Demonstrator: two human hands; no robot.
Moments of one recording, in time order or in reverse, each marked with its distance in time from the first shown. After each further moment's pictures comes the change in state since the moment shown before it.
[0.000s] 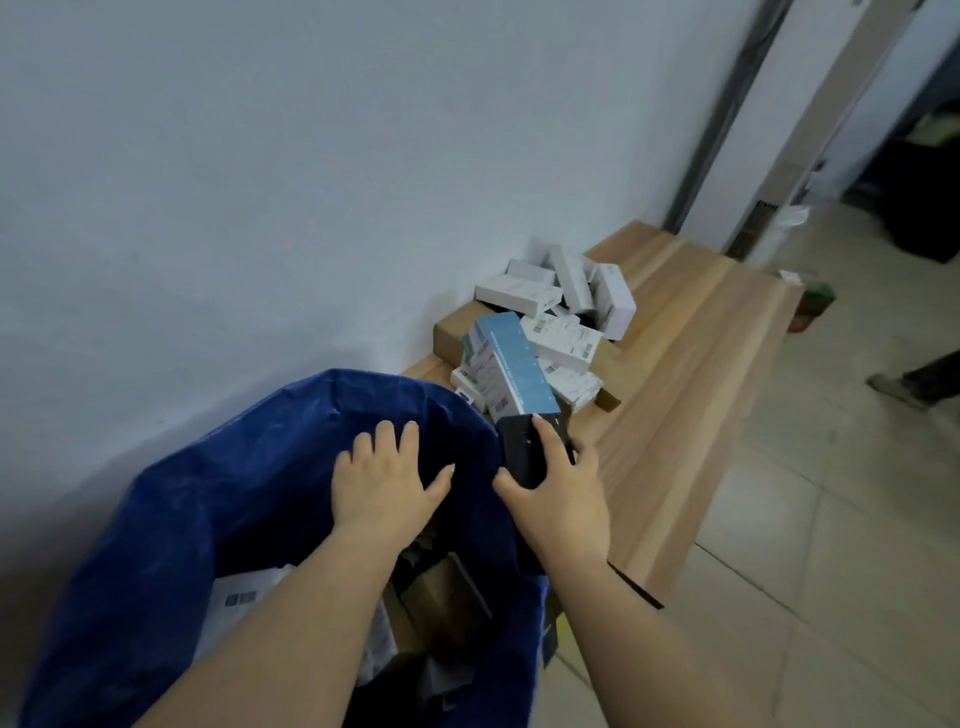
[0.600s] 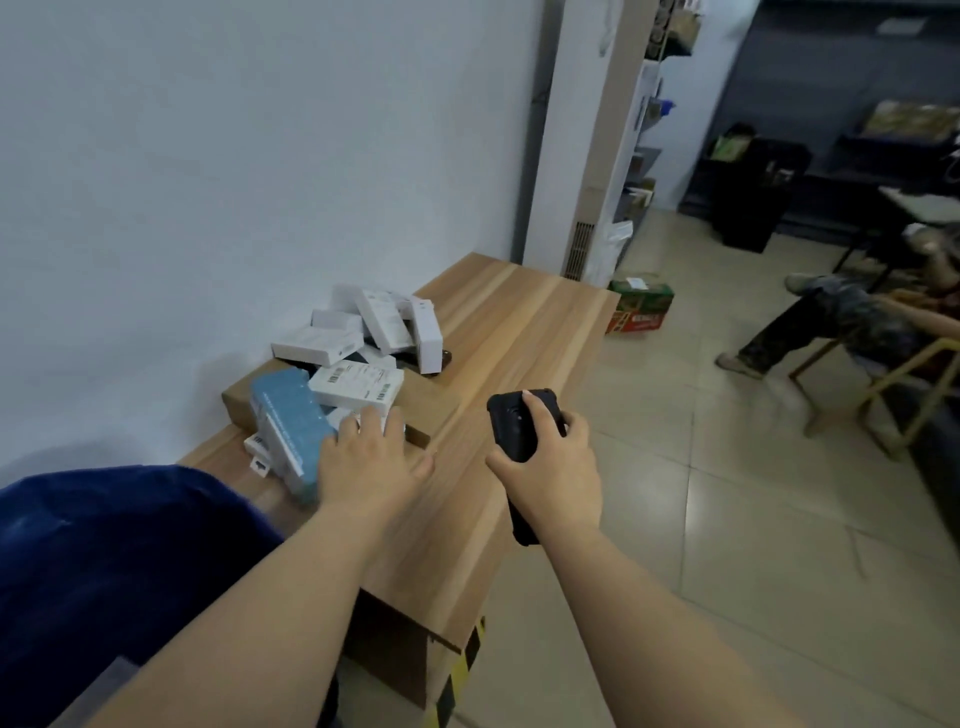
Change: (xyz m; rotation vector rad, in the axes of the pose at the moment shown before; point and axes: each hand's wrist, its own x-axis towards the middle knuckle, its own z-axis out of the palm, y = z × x) left_hand 0.051 0.285 -0.045 -0.003 0.095 0.242; right_hand 0.081 0.179 -0.210 0.010 0.267 0.067
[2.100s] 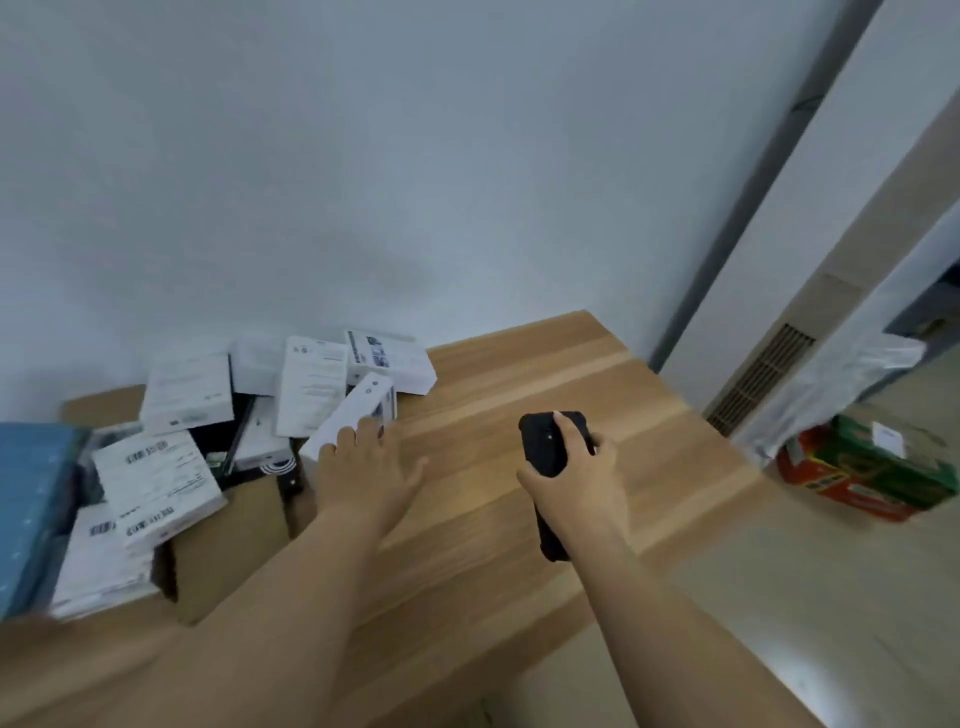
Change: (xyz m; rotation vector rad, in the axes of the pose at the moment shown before) left_hand 0.446 0.216 0.126 0.003 -0.140 -0.641; right_hand 0.617 0.133 0.049 -0.093 -0.514 -0.274
